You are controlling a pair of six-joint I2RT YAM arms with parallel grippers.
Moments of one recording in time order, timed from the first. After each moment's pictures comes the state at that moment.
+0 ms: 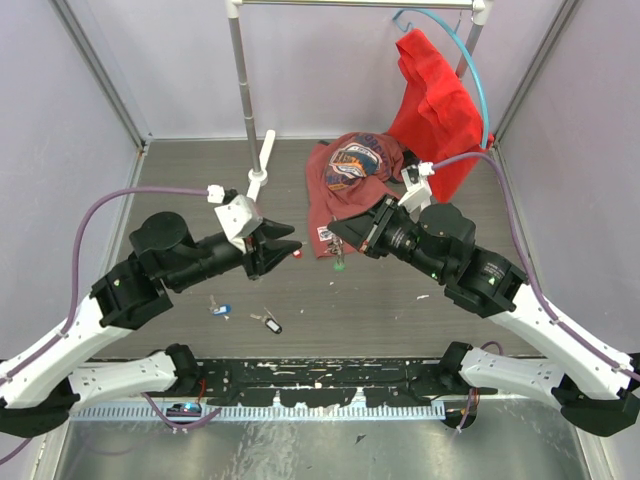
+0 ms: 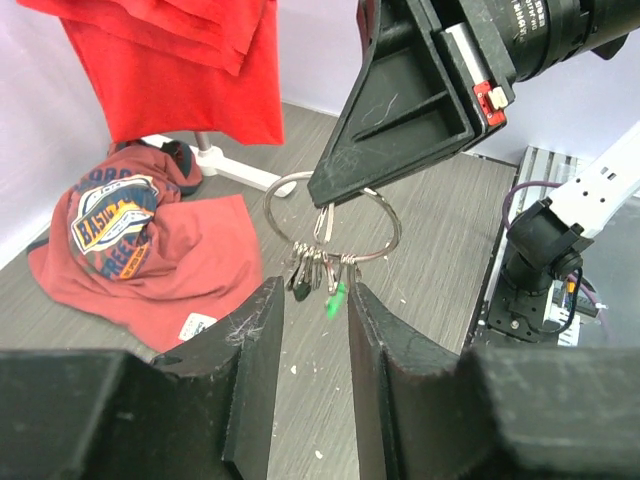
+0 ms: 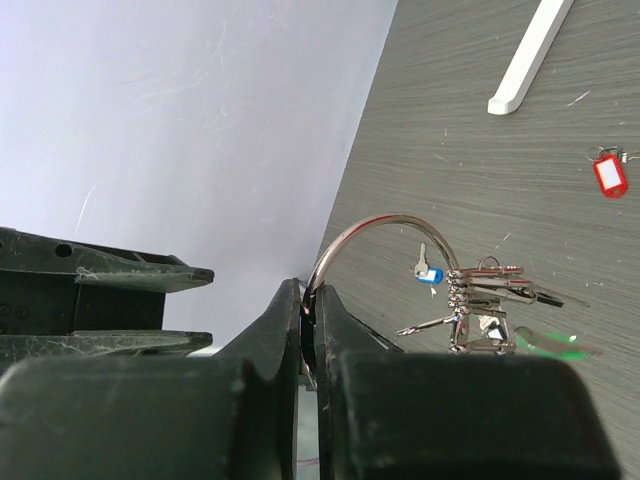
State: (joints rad) left arm -1.02 0.89 1.20 -0.35 0.11 0.05; right arm 0.91 0.92 1.18 -0.40 0.08 1.00
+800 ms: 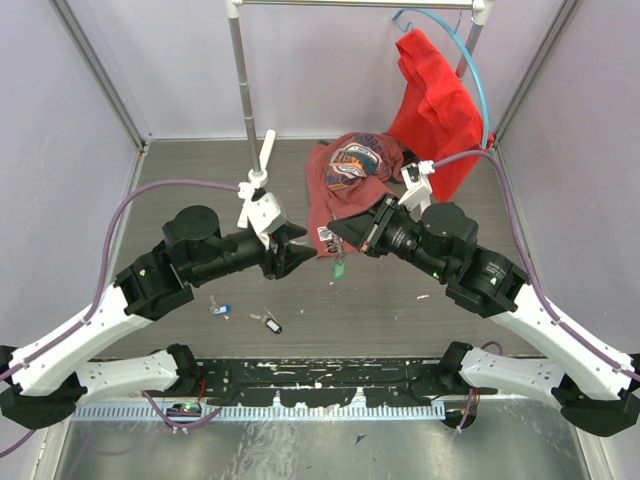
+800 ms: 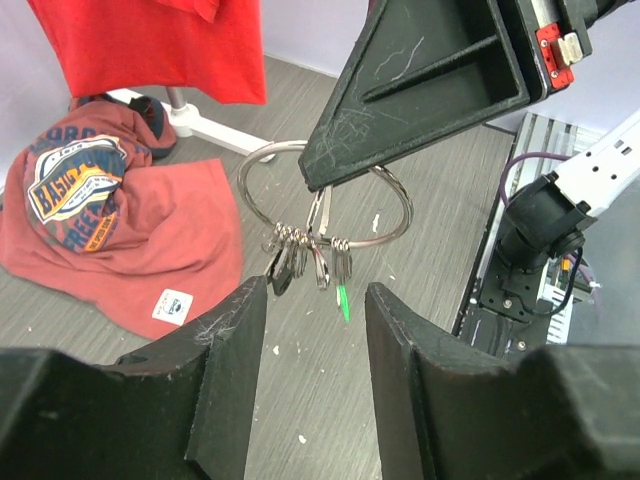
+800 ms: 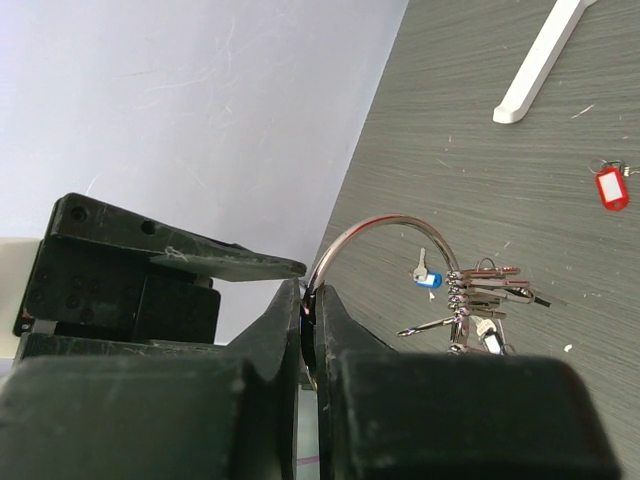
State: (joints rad) left arm -1.02 0.95 1.19 -0.37 0.12 0.01; right arm 0.91 0.92 1.19 -0.40 0.08 0.96
